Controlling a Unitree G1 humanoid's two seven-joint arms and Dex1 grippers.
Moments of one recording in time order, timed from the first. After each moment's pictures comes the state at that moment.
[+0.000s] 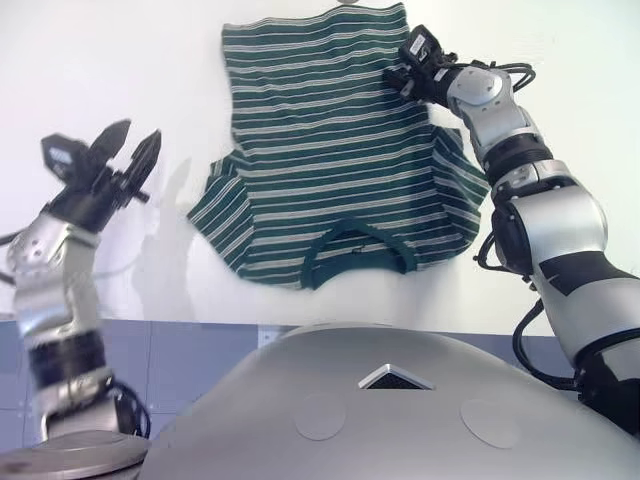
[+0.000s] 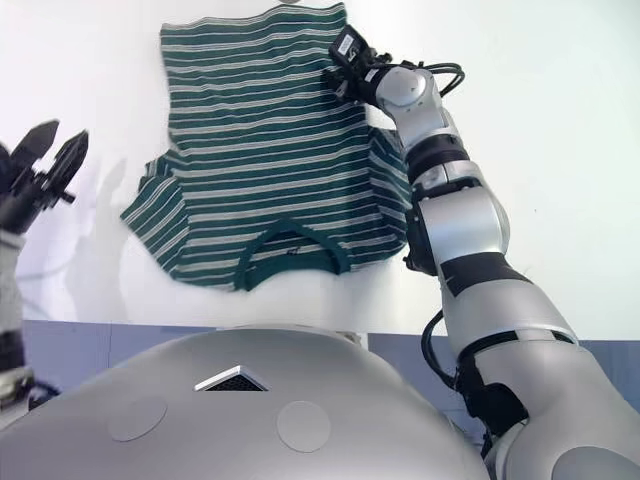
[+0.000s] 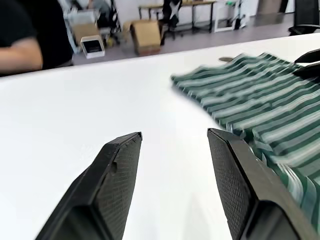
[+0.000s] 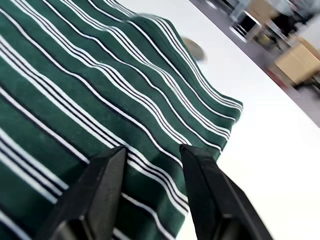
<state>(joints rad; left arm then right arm) 0.42 0.61 0.45 -0.26 -0.60 0.27 -0.65 -0.86 -0.25 0.20 1.25 -0.21 -0.10 0.41</state>
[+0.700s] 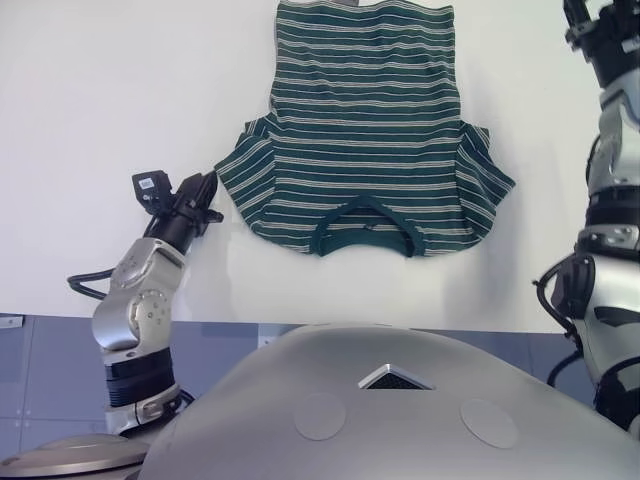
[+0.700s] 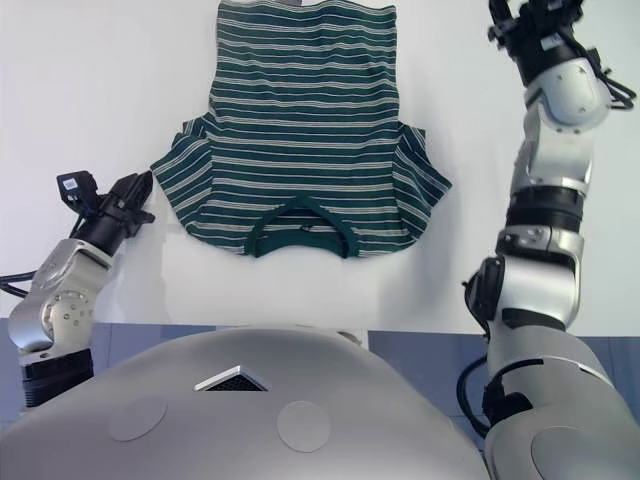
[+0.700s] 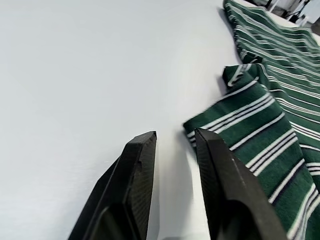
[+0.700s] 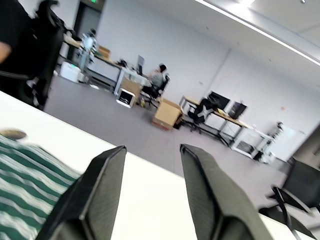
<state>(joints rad) 0.39 0.26 0.18 -0.37 -0.54 0.54 -0.24 -0.38 -0.56 -0.20 0.45 0.10 -0.15 0.43</state>
